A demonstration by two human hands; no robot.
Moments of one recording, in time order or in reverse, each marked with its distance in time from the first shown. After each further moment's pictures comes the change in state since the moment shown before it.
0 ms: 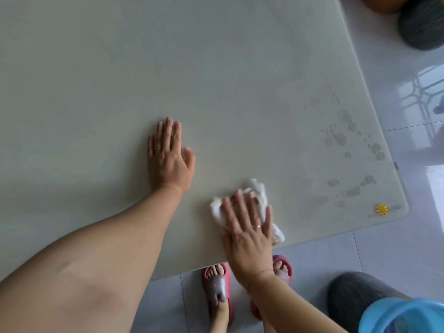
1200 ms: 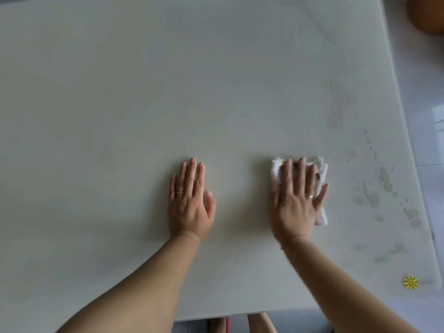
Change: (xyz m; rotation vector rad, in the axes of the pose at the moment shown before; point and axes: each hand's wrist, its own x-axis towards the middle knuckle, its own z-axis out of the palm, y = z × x) left_hand 0.004 0.002 -0.005 0.045 -0.048 -0.015; right_hand 0.170 0.048 -0.041 -0.003 0.041 0.268
